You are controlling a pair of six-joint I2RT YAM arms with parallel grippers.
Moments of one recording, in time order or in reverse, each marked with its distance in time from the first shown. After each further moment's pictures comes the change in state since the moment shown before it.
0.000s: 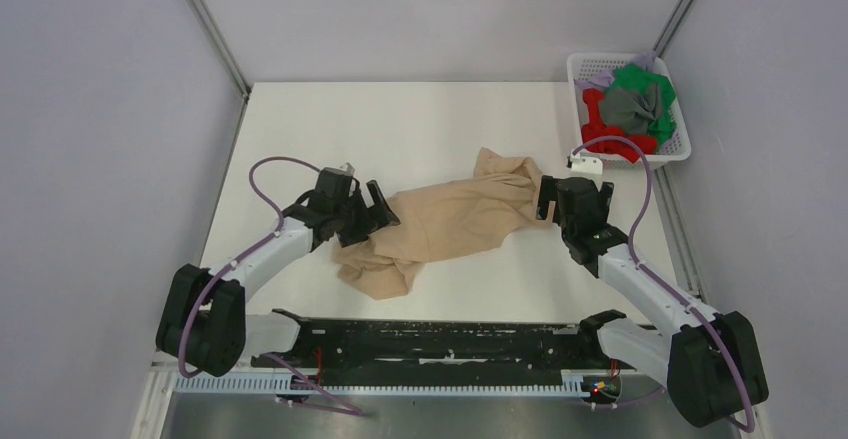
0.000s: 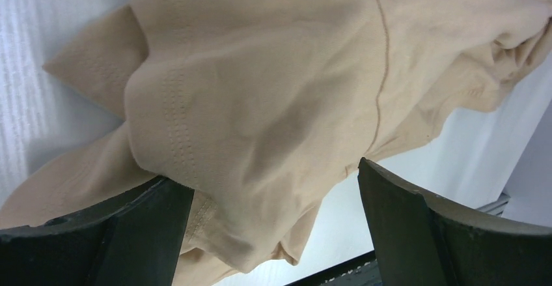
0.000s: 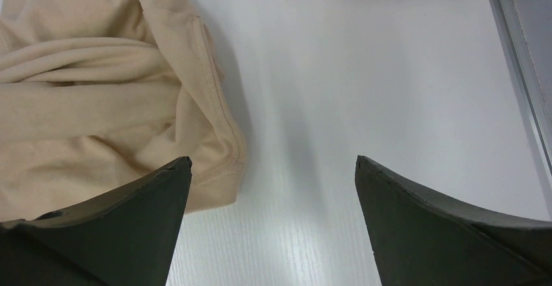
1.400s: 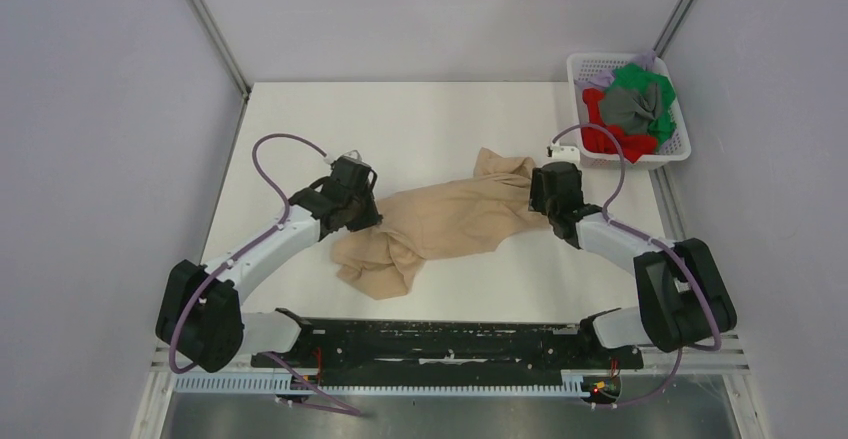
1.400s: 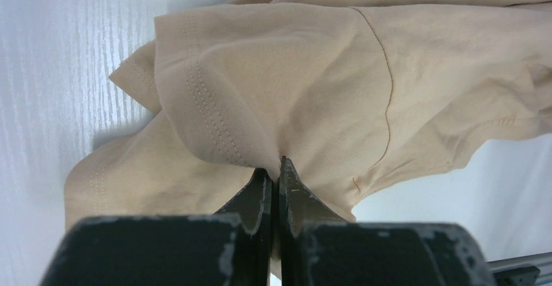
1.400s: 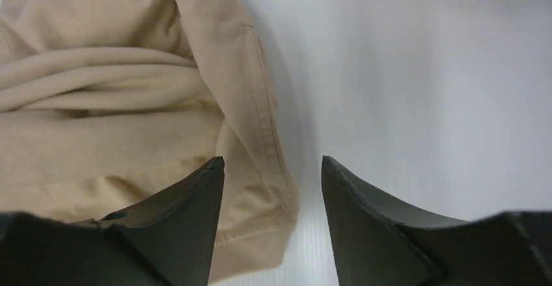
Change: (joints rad) left arm -0.130 0.029 0.181 -0.193 -0.255 0.032; right arm -0.017 0.321 0.085 0.155 -0.109 -0.002
